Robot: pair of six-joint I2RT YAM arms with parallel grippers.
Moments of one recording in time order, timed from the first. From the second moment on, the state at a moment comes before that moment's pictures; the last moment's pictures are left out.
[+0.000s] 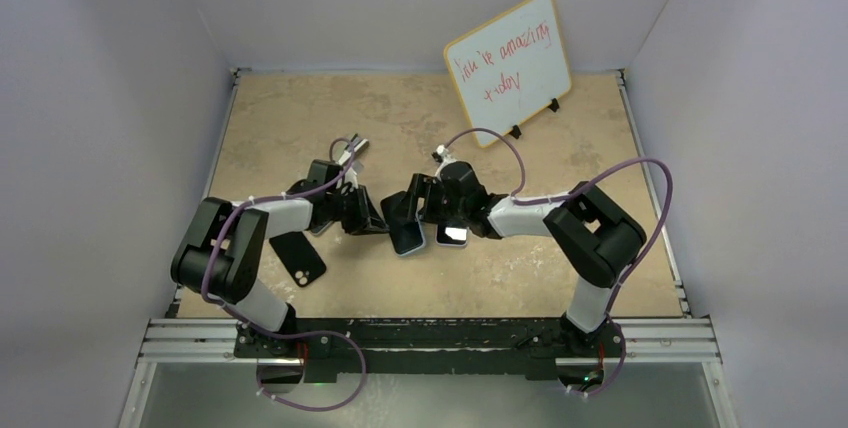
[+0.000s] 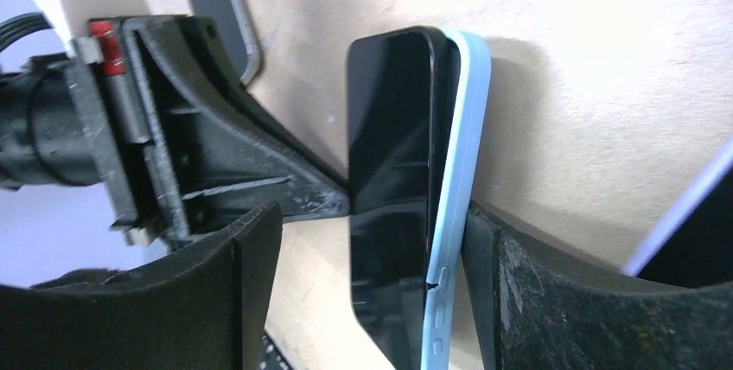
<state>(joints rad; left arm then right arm) -0.28 1.59 0.63 0.00 0.60 -0.66 0.76 1.79 0.85 0.33 -0.24 0.86</state>
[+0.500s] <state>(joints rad) -0.28 1.57 0.62 0.02 0.59 -0.66 0.77 1.78 0.85 0.34 -0.28 0.86</state>
